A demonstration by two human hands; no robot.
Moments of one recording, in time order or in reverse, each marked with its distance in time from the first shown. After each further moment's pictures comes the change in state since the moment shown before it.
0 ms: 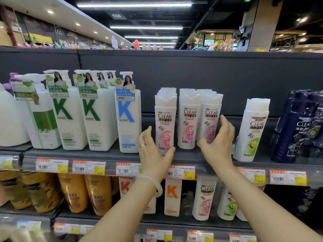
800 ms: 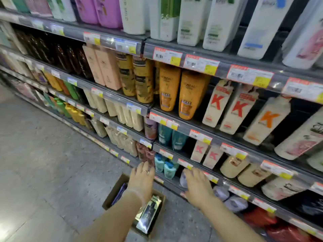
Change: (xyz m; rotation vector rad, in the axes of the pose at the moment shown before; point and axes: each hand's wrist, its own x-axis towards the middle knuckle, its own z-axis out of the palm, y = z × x) left_hand -0.298 -0.218 -0.206 1.081 -0.887 -0.488; right_hand -0.389 -0.021 0.095 -0.491 -1.423 -0.344
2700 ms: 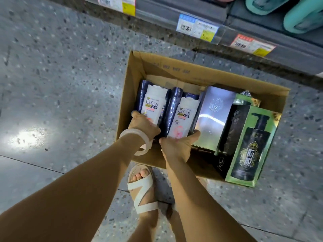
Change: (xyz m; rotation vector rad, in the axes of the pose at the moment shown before) left_hand 0.313 -0.243 0.588 -0.749 -0.620 -0.606; right_hand 0.326 -0.267 0.624 1.244 -0.148 1.460
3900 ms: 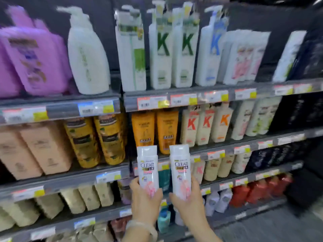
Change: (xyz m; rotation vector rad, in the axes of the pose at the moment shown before) left_hand -0.644 0.210 -0.245 -0.478 0.179 1.227; right_hand -0.486 -0.197 -0.465 0.643 0.270 -1.138
